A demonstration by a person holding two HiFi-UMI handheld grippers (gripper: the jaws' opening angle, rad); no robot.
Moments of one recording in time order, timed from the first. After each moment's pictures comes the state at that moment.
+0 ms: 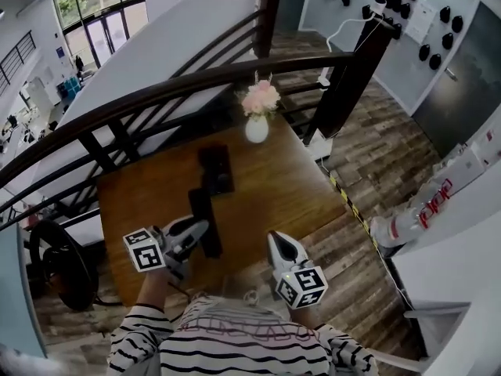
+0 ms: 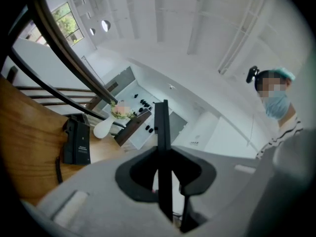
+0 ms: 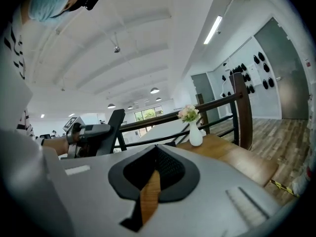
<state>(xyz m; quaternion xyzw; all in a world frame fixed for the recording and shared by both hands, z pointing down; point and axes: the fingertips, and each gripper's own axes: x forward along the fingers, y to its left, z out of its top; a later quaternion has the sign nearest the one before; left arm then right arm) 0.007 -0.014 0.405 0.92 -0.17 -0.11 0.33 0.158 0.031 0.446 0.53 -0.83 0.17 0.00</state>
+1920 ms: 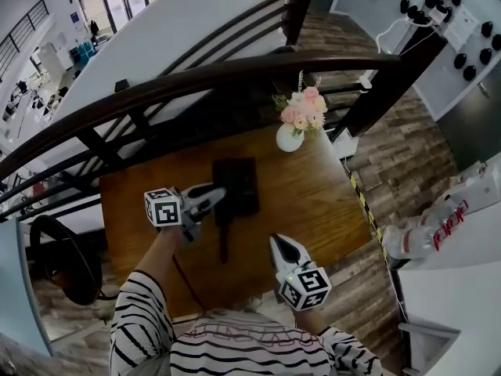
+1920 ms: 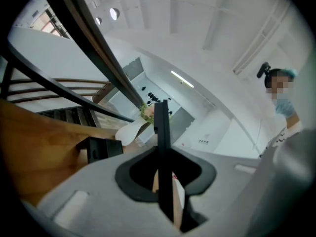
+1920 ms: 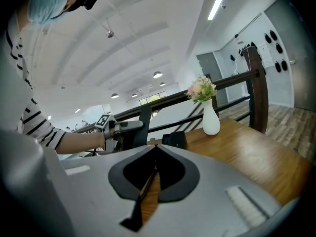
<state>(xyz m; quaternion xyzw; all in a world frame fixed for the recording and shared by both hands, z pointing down) -0.026 -0.270 0.507 0.91 -0.16 -0.08 0.37 0.091 -0.141 0.513 0.47 -0.84 0.24 0.06</state>
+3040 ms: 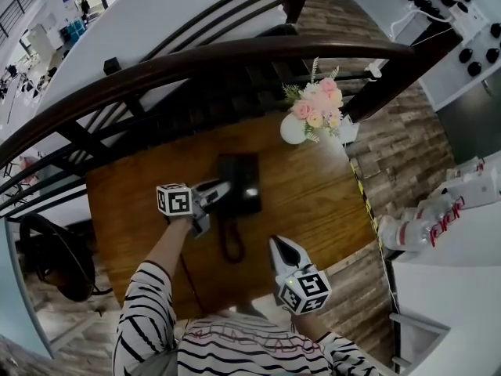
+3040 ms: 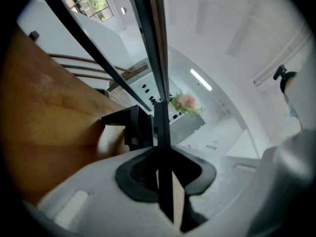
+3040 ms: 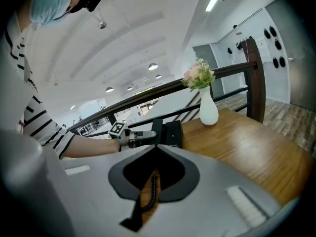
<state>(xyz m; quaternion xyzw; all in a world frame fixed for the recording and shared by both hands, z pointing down) -0.020 -0.343 0.641 0.86 -0.18 -0.07 0.48 0.080 -0.185 0.563 0.48 -0.83 0.27 0.10</state>
